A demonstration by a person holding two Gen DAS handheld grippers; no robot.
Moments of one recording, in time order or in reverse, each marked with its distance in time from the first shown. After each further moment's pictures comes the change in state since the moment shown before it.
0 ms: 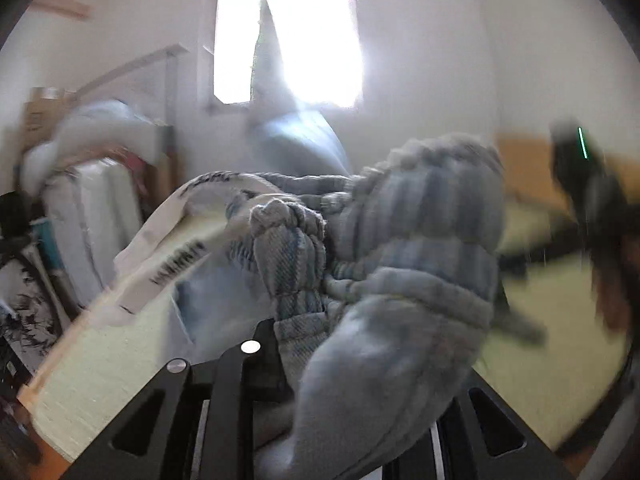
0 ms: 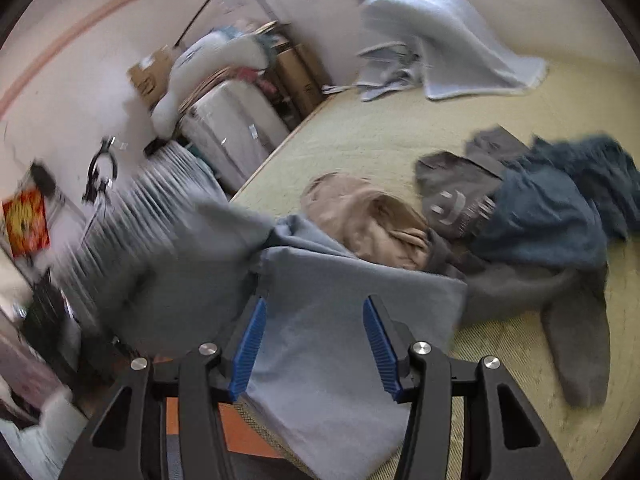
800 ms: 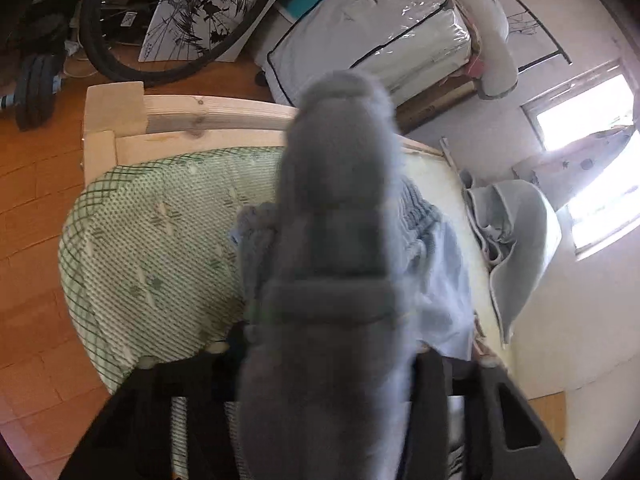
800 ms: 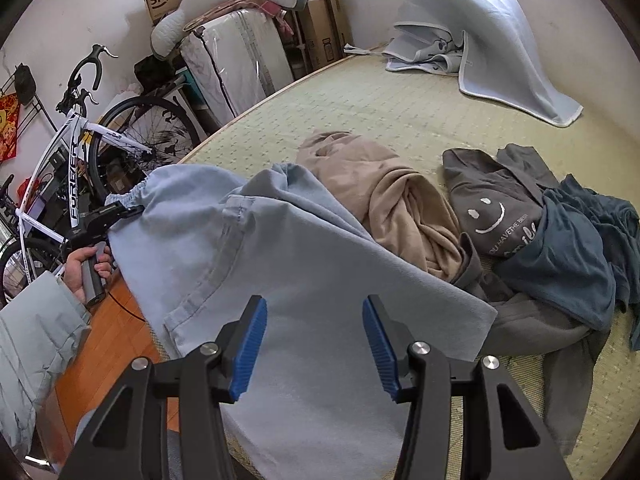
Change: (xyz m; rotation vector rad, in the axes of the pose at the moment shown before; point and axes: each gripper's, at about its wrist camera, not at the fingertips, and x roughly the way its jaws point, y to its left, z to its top) left arm 0.029 0.421 -0.167 -1.219 0.188 0.218; right arm 0.091 0.063 -0.002 -0.273 0.161 -0.156
